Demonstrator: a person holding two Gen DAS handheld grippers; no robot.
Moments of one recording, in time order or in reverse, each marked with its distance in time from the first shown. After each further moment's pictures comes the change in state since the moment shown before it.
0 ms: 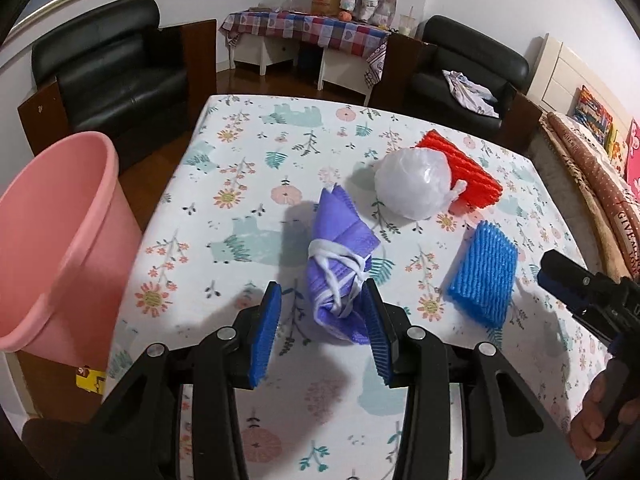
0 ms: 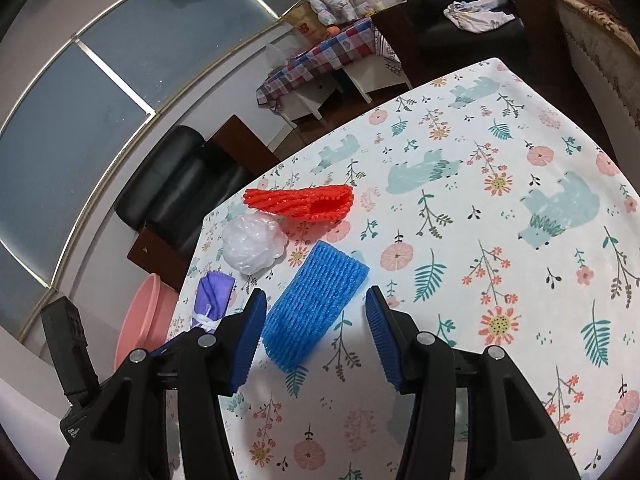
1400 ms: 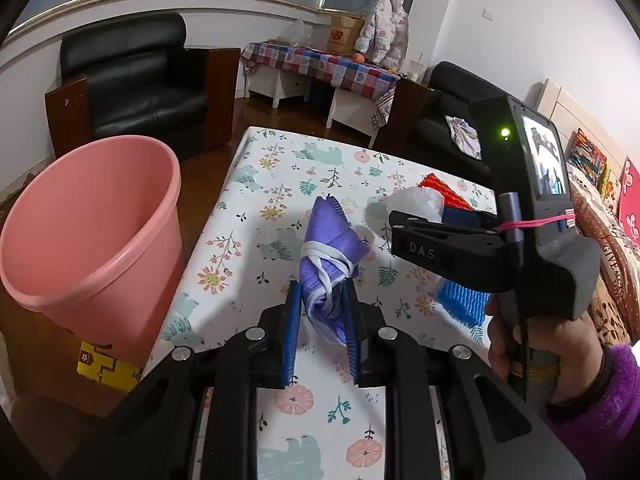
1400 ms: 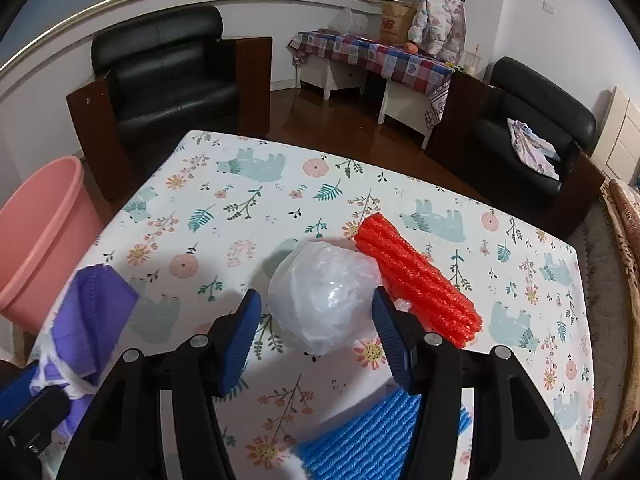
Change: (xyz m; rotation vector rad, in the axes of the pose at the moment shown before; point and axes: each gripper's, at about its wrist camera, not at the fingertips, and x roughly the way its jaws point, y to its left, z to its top) left arm -0.058 0.023 -0.023 -0.082 -0.153 -0.013; right arm 0.144 0.138 0.013 -0.620 0.086 -0.398
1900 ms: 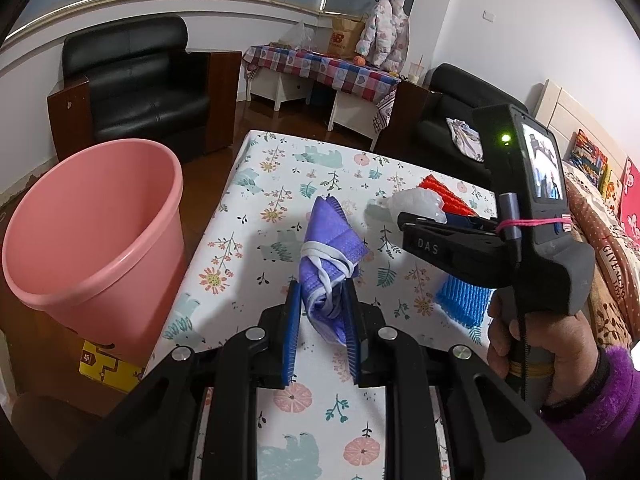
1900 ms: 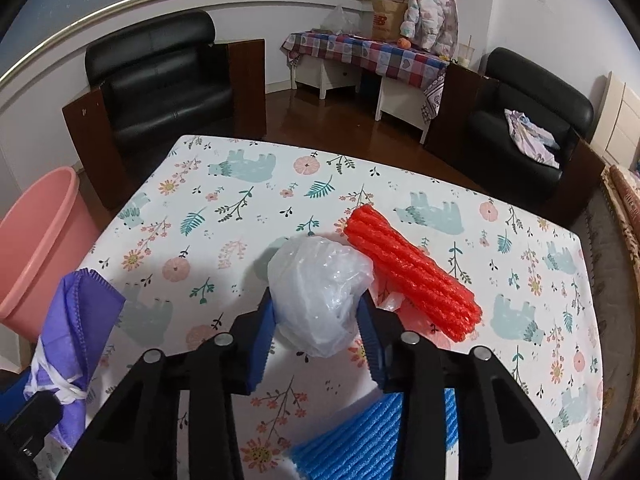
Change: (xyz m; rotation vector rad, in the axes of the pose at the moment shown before) left arm -0.004 0.000 0.000 0.003 -0.011 0.007; right arm -0.001 -0.013 -0.004 0.056 -0.003 0.033
